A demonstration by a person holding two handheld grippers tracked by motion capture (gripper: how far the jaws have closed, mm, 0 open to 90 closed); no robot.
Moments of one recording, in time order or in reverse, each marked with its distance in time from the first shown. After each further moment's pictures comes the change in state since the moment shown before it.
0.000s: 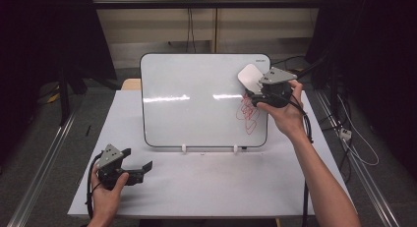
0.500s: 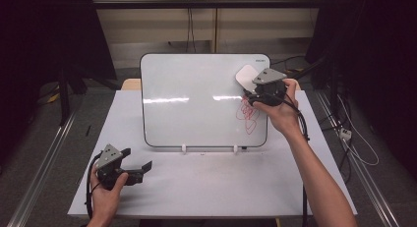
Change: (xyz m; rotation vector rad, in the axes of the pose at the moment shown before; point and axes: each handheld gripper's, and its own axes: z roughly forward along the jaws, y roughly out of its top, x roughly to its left) left arm 0.001 0.000 -0.001 -0.006 -0.001 0.000; right arm 0.004 0.000 0.017 0.056 -0.036 -0.058
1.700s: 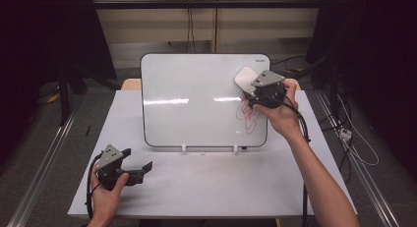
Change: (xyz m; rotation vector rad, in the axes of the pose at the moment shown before) left arm -0.001 0.000 0.000 0.004 -0.002 0.002; right arm 0.006 0.000 -0.005 0.014 -0.005 -0.021
